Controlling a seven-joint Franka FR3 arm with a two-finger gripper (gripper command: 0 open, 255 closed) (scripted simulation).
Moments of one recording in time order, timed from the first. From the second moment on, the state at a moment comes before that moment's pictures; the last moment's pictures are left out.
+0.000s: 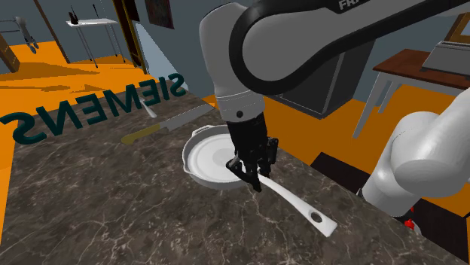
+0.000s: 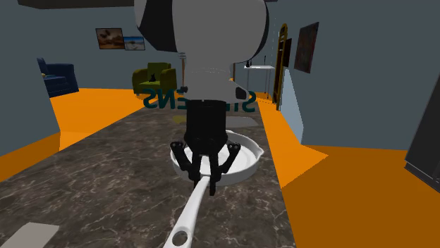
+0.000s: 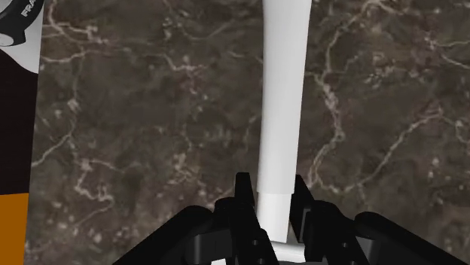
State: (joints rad) arm 0.11 -0.39 0.54 -2.38 0.41 1.72 0.59
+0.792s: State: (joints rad) arm 0.11 -0.42 0.52 -2.30 0.41 1.61 0.61
